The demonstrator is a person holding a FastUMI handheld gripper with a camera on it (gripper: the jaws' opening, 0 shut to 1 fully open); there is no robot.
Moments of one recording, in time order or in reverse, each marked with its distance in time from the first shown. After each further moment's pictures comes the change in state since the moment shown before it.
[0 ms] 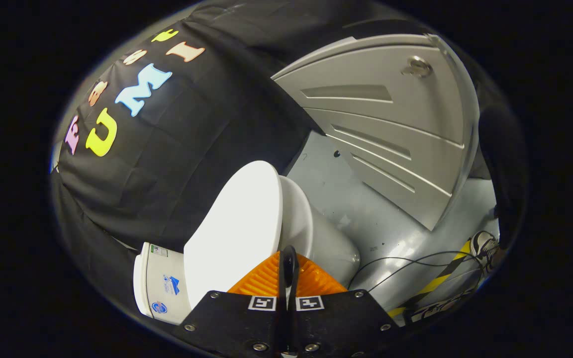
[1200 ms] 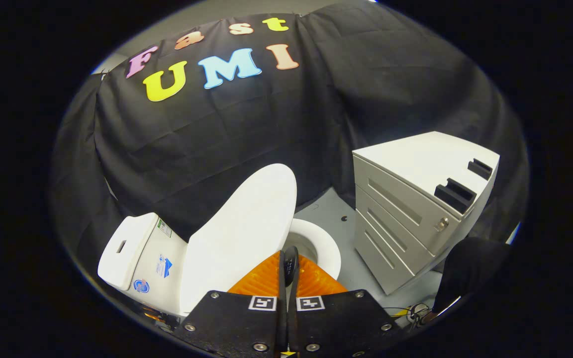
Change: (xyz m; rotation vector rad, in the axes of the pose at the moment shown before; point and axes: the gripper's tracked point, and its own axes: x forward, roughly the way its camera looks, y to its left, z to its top) arm -0.086 0.136 0.045 -0.518 -0.210 -0.059
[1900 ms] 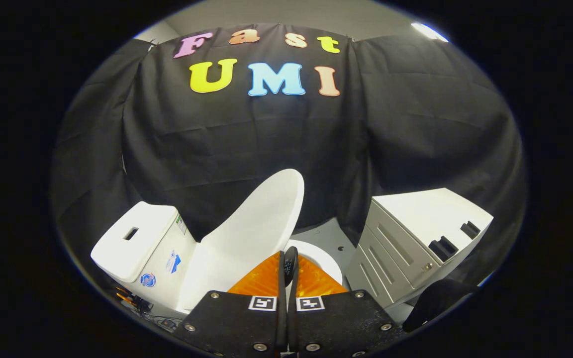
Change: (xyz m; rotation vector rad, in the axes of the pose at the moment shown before) arm -0.044 0.076 0.049 -0.238 -0.110 0.025
